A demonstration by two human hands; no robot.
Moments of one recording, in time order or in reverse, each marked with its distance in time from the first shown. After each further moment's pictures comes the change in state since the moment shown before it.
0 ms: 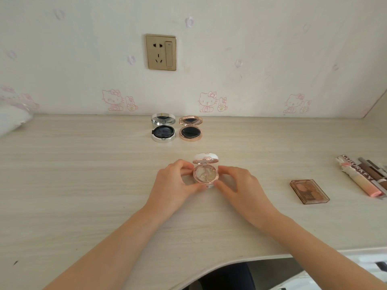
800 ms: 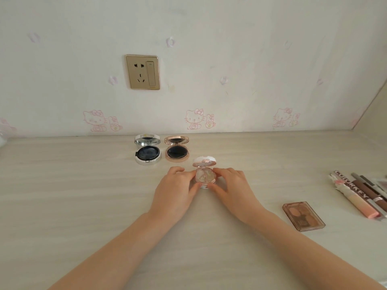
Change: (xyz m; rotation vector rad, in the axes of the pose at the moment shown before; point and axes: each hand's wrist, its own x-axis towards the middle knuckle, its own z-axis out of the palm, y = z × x) left_hand 0.055 0.013 0.034 0.443 -0.009 0.258; right_hand 0.071 0.059 0.007 -0.118 0.056 -0.043
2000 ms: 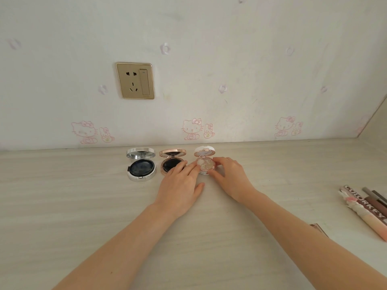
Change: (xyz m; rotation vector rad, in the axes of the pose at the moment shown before) left_hand 0.068 -0.017 0.023 0.353 -0.068 0.185; right_hand 0.088 0.024 -0.003 0.024 0.010 0.065
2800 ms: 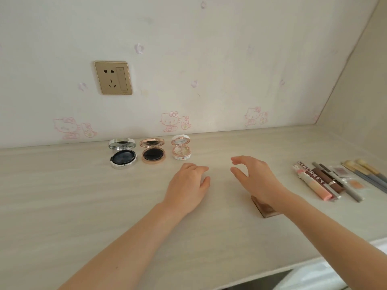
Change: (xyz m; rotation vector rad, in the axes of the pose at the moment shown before) left_hand -0.027 0.084 -0.011 -0.406 0.015 -0.036; right_hand -0.112 0.017 -0.102 -0.110 0.044 0.084
